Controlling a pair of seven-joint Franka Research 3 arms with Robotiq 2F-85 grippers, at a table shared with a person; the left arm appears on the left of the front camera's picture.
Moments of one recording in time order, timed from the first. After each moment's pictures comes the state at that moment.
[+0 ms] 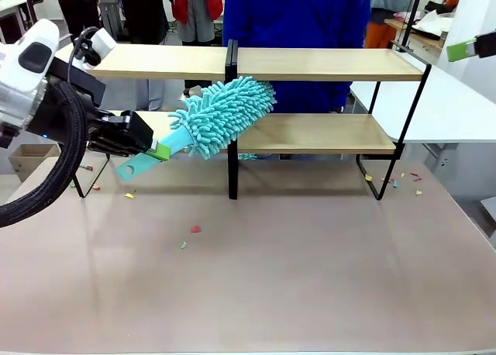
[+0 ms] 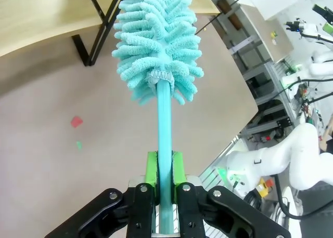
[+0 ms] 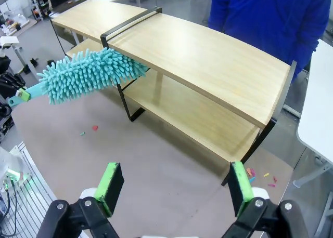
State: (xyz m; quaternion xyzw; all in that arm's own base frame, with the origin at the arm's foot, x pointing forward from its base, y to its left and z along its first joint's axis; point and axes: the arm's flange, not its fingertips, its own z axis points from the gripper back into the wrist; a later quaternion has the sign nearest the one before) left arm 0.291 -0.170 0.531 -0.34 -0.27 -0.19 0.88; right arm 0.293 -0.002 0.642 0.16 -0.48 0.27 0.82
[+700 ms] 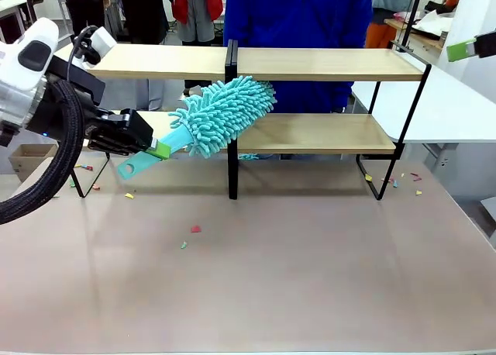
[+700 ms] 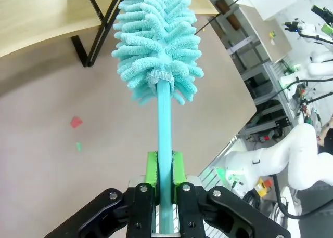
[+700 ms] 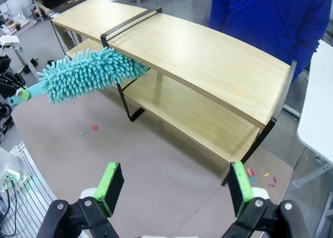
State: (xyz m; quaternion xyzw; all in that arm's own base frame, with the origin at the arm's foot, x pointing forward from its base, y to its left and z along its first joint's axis) left arm 0.293 -0.168 0.532 -0.34 -0.27 -0.19 0.88; right arm 0.293 -0.002 0.642 0.16 -0.48 0.27 0.82
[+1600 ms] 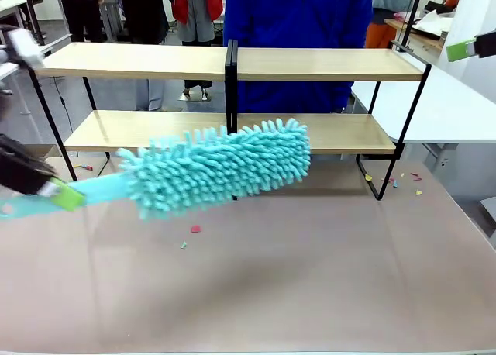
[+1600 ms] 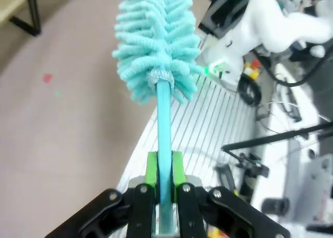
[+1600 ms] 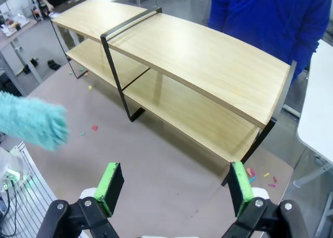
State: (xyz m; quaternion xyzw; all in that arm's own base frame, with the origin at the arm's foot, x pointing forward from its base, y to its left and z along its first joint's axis) left arm 0.207 -0.069 0.576 -0.34 -0.20 -0.45 0.80; right arm 0.293 -0.002 0.642 0.16 -0.48 0.27 0.82
